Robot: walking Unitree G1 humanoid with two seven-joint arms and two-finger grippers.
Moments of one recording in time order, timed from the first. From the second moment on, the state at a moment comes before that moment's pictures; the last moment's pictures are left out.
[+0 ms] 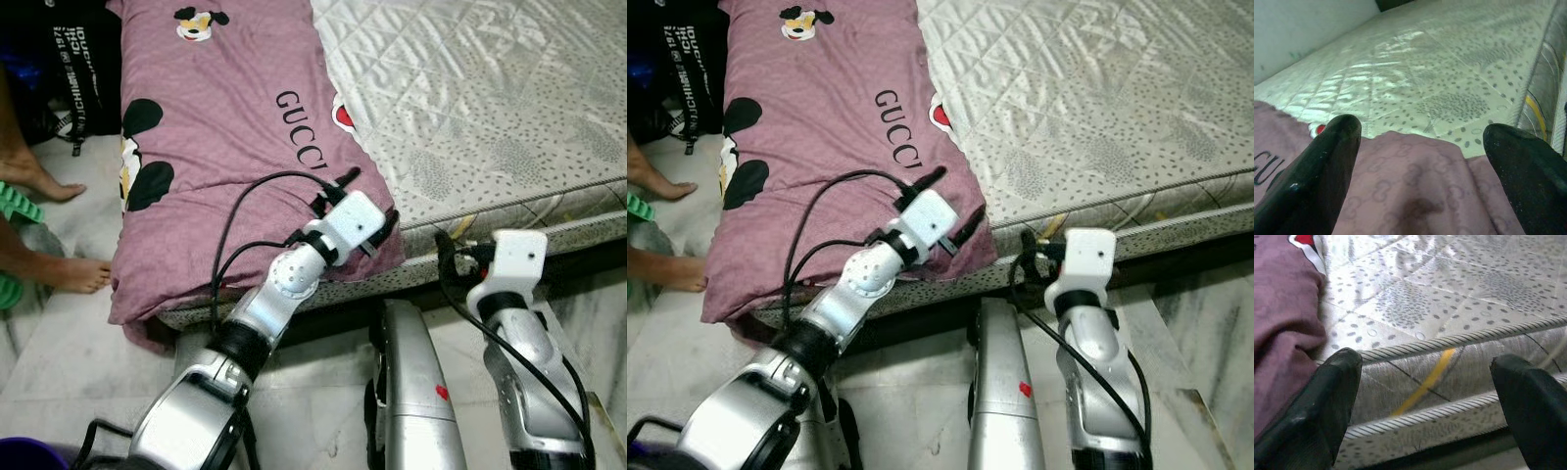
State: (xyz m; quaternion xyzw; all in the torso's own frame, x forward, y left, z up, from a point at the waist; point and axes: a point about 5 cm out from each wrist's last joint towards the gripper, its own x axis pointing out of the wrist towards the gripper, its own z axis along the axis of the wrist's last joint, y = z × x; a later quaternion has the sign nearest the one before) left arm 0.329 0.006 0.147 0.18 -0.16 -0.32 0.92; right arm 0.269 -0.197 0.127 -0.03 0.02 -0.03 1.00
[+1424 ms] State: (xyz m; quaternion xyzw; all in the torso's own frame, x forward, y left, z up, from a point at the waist) left arm 0.266 0.176 0.119 0.05 -0.09 0.07 0.99; right arm 0.314 -0.121 0.112 0.06 -0.03 0.04 1.00
